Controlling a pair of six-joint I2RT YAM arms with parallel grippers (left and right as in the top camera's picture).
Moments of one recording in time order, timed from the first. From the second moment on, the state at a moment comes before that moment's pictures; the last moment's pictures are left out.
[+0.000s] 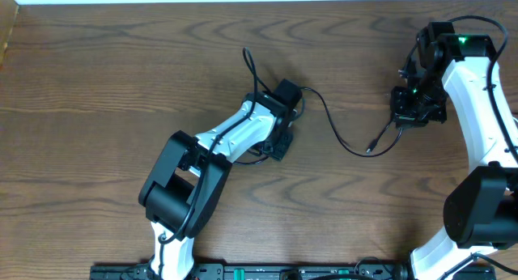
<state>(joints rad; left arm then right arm) -0.60 2.02 1.34 -0.84 0.02 -0.11 -0.01 1.82 1.62 -1.43 -0.10 0.12</state>
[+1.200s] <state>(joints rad) -0.65 1.69 1.43 -0.66 0.68 -0.26 0.13 1.82 1.62 -1.32 -0.44 0.05</state>
